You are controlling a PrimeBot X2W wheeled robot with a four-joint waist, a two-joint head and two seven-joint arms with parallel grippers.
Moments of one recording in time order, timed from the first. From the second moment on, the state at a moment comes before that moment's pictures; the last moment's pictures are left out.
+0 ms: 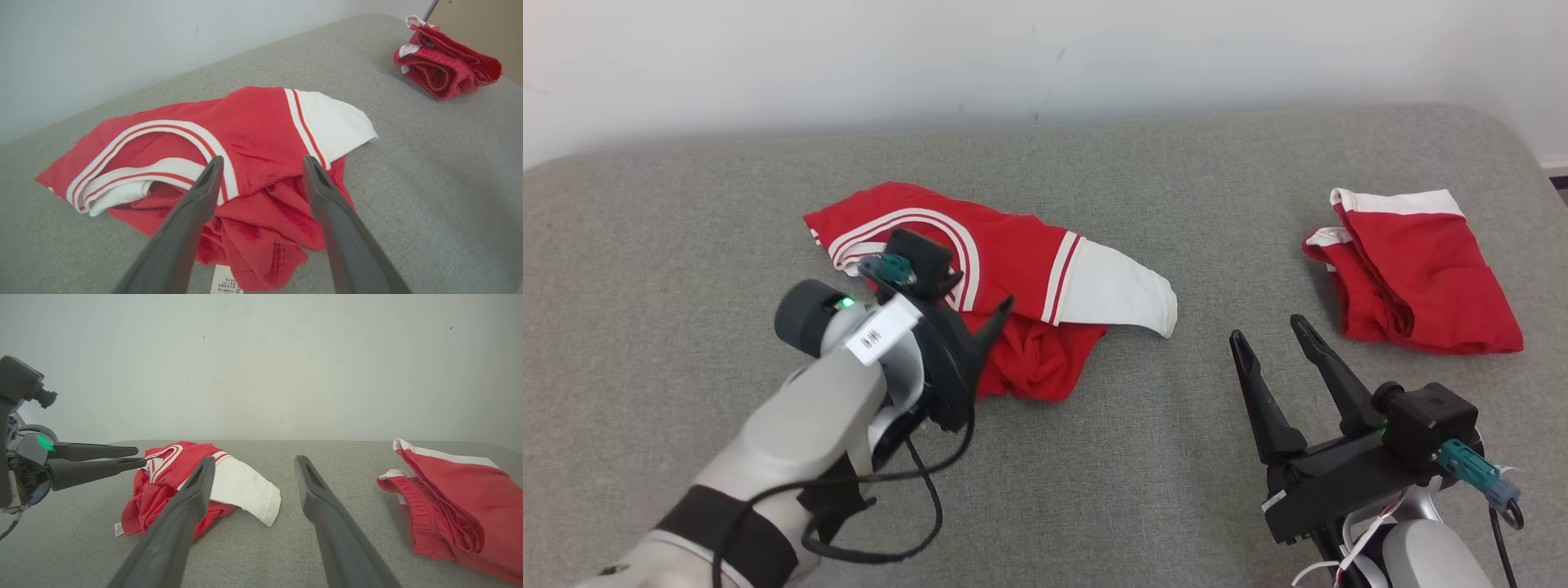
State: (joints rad) left arm -0.98 0.13 -1.12 0.92 -0.78 -0.12 0.01; right arm -0.12 -0.05 0.09 0.03 0.25 0.13 -0.08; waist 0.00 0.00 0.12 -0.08
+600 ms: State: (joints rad) left arm -0.96 0.07 -1.17 0.99 -0.74 -0.06 -0.06; right arm -0.14 -0.05 0.09 0.03 0.26 0.13 -0.10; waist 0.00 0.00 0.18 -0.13
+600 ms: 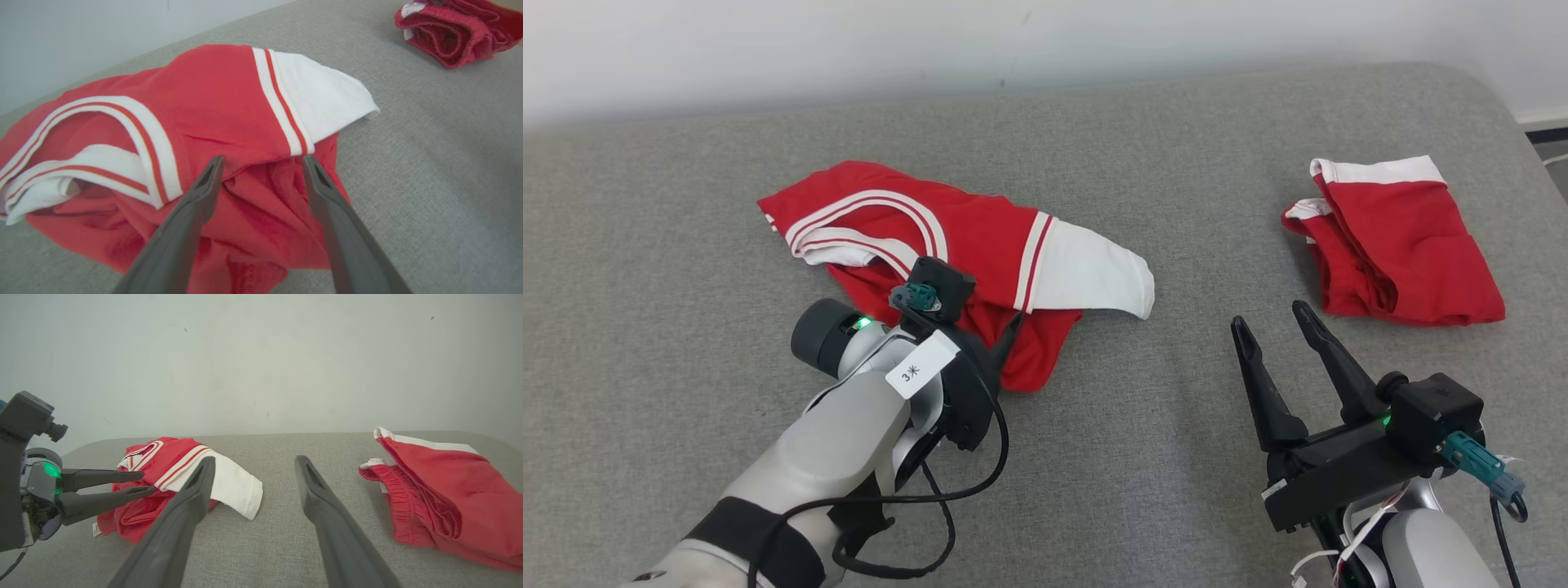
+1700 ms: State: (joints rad) left arm -0.99 0.05 -1.21 1.01 -0.79 -0.07 -0.08; right arm -0.17 -0.05 0.10 0.04 0.27 0.13 -0.11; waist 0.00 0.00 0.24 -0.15
